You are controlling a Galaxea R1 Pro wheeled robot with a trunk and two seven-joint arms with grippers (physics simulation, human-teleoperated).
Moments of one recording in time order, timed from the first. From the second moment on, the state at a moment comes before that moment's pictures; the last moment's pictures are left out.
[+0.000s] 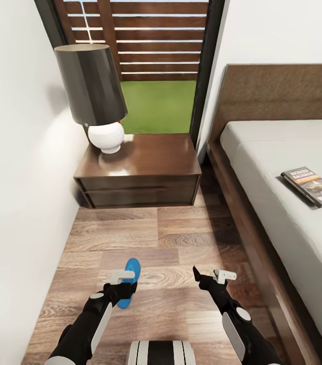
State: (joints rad) left arm -0.44 -0.12 0.00 -0.86 0.00 0.35 -0.04; right arm -0.42 0.06 -0.04 -0.74 -0.25 -0.17 0.21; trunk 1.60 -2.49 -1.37
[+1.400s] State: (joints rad) left arm -0.44 -0.12 -0.01 -0.86 0.00 0.35 -0.04; right arm -0.42 0.06 -0.04 -0.73 -0.25 -0.17 0.21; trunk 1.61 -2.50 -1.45
